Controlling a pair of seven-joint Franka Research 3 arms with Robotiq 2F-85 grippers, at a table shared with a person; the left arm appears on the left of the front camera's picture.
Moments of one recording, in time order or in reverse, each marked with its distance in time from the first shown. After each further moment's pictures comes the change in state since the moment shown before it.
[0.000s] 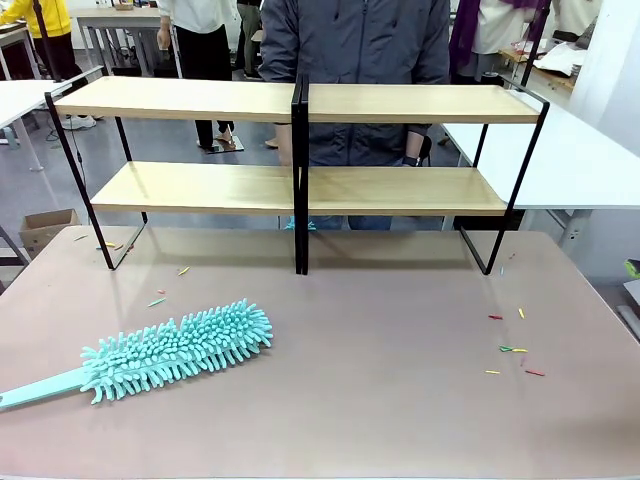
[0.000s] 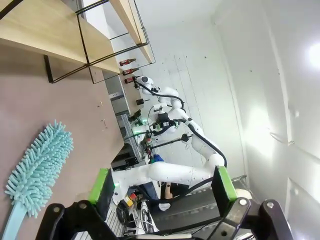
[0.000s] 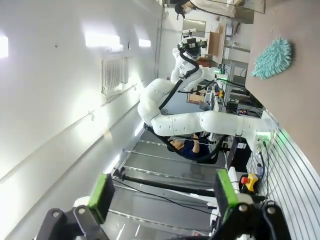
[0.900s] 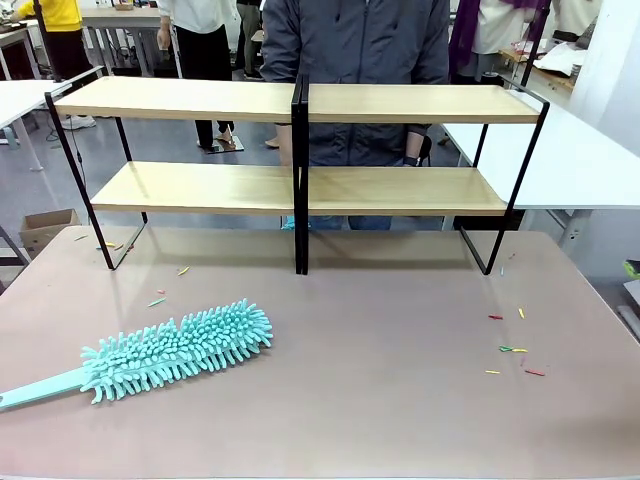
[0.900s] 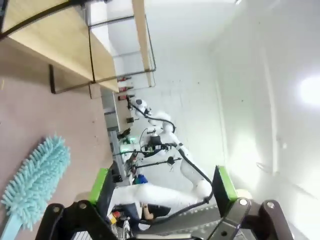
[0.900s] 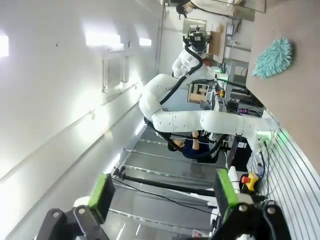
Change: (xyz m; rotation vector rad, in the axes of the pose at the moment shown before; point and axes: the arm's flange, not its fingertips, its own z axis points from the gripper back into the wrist) left arm 0.017 0.033 -0.003 -0.024 -0.110 0.128; right arm 0.001 -0.002 -0.001 0.003 0.005 -0.002
